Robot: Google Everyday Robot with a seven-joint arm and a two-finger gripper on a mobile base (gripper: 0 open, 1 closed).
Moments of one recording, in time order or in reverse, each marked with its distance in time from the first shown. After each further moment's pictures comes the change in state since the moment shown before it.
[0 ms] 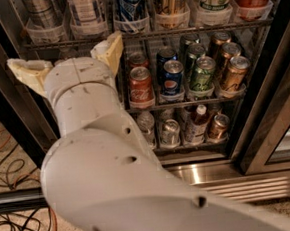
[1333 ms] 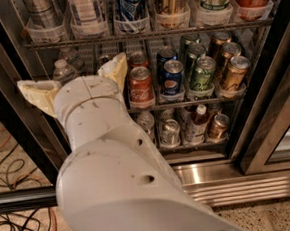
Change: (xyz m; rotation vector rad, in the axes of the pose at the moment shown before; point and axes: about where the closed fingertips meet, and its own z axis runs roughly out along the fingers) arm 0.032 0.003 -0.019 -0.051 0.121 0.028
